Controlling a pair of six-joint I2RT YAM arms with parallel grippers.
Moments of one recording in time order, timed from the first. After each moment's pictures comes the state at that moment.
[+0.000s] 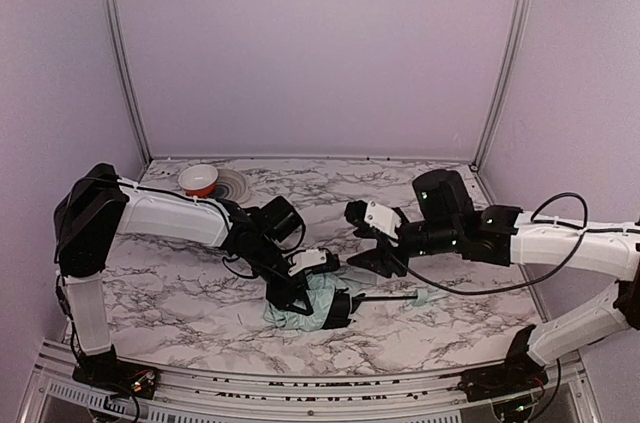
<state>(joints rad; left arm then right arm) -0.92 1.94 1.24 -0.49 0.53 0.40 0.82 1.27 0.86 -0.18 -0.30 -0.39</state>
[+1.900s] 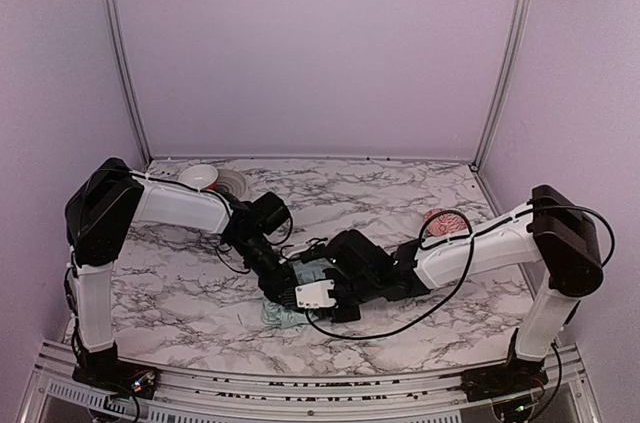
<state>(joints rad) -0.79 2.04 1.31 -0.62 0.82 0.32 1.09 1.77 0.97 -0.10 -0.07 -0.71</state>
